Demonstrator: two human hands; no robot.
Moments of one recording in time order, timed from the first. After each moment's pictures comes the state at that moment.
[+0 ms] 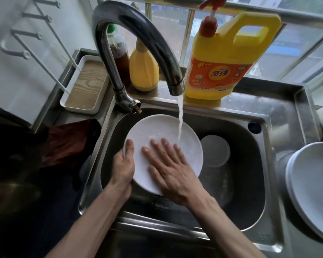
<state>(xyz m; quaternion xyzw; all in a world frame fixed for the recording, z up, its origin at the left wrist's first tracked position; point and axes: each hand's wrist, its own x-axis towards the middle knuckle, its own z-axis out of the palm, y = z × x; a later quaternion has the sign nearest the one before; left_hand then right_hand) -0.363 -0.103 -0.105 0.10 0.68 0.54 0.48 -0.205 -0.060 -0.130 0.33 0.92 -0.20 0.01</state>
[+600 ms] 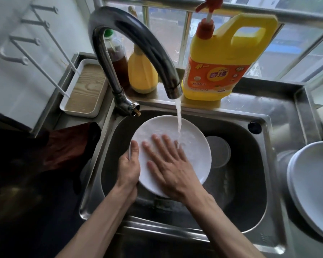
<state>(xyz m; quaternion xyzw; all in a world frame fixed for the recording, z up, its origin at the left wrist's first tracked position) -0.355 -0.098 -0.105 0.10 0.67 0.54 0.49 -0.216 -0.050 -0.133 0.37 0.91 -0.19 -0.02</state>
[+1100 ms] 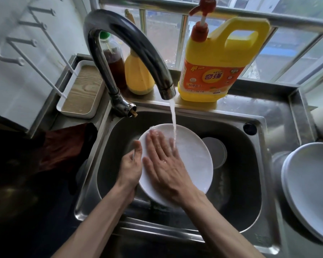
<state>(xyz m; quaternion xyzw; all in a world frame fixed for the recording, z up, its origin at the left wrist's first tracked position) -0.347 -0.096 -0.096 0.17 0.67 0.49 0.53 -0.224 -0.049 -0.124 0.37 0.91 -0.20 -0.06</state>
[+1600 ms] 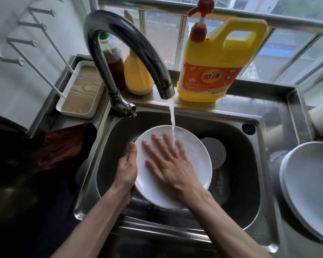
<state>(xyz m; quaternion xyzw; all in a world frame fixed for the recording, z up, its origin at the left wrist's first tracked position) -0.350 -0.101 -0.099 0.12 0.67 0.50 0.54 -0.206 -0.042 -0.124 0.37 0.90 -0.20 -0.02</state>
